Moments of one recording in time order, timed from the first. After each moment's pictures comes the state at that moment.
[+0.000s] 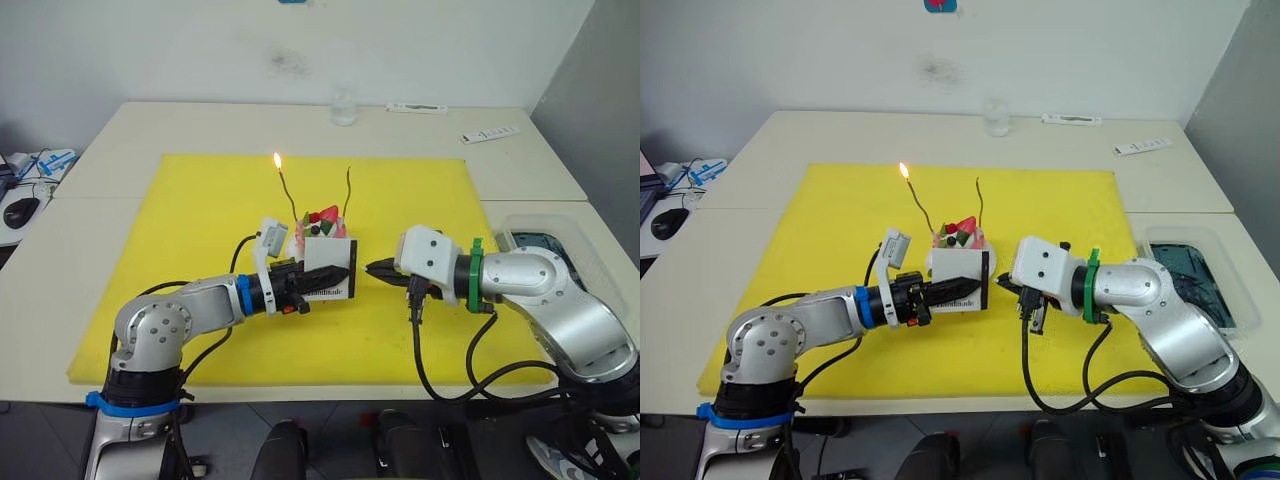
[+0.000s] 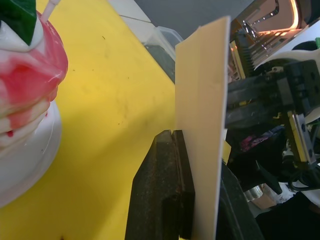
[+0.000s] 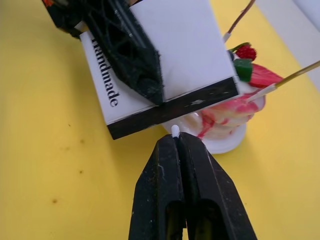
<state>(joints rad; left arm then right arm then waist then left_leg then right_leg) -0.42 0.46 0.11 -0.26 -1.13 1.16 -0.47 -0.53 -0.72 0.31 -0.60 0.20 0.73 0.83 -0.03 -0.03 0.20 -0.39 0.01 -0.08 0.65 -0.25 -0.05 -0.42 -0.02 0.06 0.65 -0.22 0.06</state>
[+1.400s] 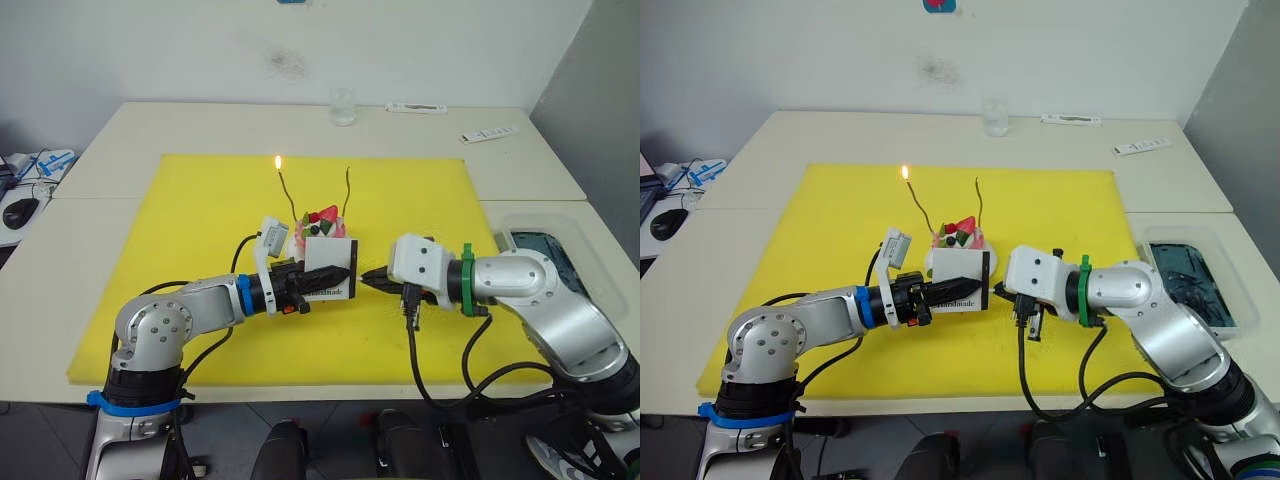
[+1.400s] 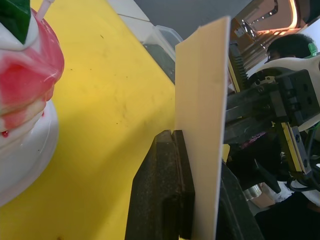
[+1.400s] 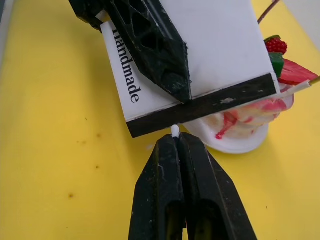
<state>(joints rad) -0.42 0.46 0.11 -0.26 -1.13 1.17 -0.47 -0.54 -0.70 0.31 -0.59 0.21 0.77 0.87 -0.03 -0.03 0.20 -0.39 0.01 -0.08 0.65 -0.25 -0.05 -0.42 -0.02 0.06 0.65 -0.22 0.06</state>
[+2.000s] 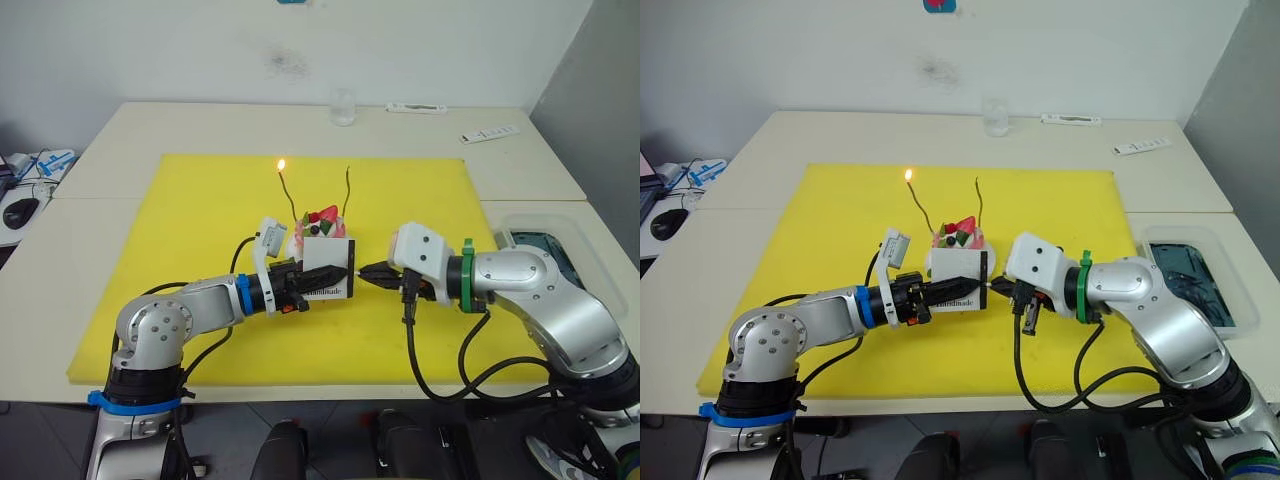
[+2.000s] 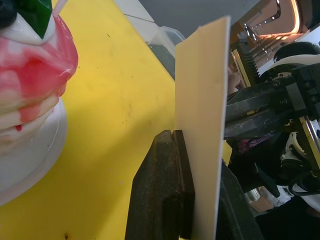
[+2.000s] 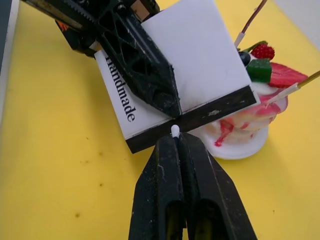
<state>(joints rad) -0.42 0.45 0.11 -0.24 -1.13 1.17 -0.46 -0.56 -0.66 0.29 -0.60 0.27 0.84 0.83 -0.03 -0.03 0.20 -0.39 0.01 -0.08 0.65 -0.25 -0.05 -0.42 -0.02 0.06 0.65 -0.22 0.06</state>
